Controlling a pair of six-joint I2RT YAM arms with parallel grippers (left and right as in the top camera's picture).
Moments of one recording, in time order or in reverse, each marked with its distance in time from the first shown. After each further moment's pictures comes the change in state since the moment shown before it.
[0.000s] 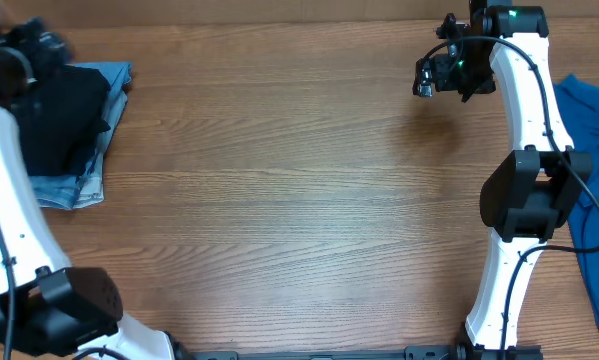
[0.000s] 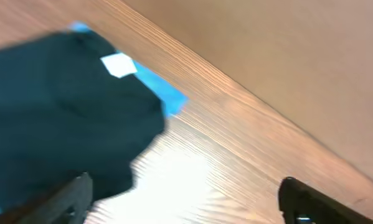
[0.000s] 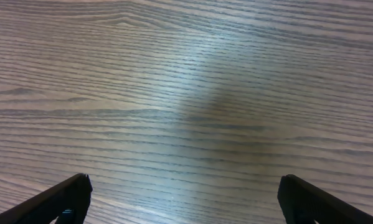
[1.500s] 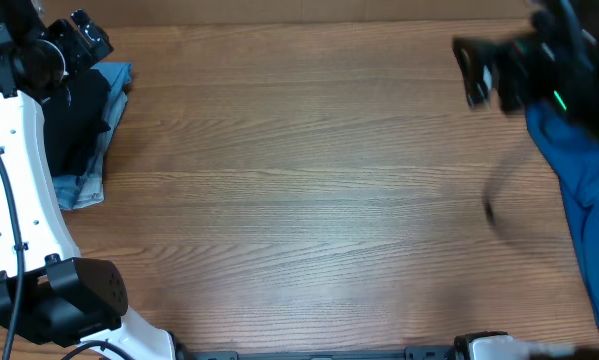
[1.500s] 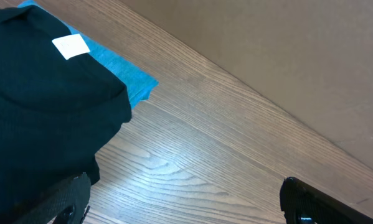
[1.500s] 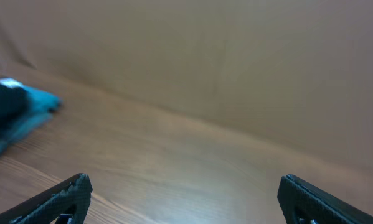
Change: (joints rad) left arm -0.075 0.026 -0.003 -0.001 0.033 -0.020; right arm 0.184 -0.926 0.008 0.007 0.010 -0.001
